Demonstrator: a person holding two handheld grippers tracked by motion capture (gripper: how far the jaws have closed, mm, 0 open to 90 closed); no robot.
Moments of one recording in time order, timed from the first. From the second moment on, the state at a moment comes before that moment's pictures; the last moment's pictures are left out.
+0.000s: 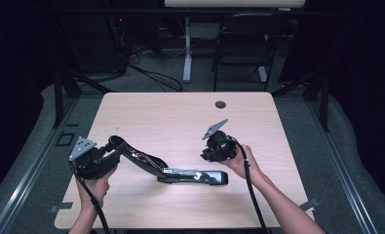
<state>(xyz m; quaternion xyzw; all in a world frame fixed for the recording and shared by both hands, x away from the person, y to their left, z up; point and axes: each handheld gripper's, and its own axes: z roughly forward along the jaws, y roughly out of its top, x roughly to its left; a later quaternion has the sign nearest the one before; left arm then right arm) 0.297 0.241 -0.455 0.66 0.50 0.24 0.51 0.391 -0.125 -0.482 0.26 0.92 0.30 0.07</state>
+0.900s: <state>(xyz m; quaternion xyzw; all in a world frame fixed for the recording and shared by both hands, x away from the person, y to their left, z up) 0.297 0.241 -0.455 0.66 0.50 0.24 0.50 0.390 -0.088 -0.497 0.17 0.94 0.30 0.04</state>
